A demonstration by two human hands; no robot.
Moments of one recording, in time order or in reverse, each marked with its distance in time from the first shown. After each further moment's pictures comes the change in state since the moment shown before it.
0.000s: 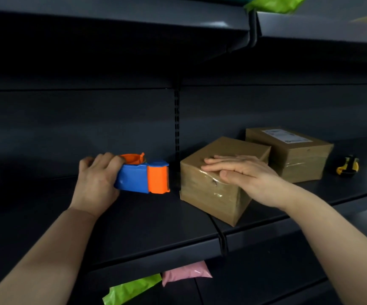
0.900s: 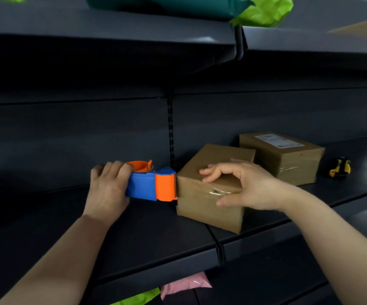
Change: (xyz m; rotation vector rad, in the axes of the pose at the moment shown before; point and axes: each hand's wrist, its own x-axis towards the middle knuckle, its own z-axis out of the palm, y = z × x) left_hand 0.014 0.021 0.017 0.012 0.027 0.015; right_hand 0.001 0.001 -0.010 0.000 -0.036 0.025
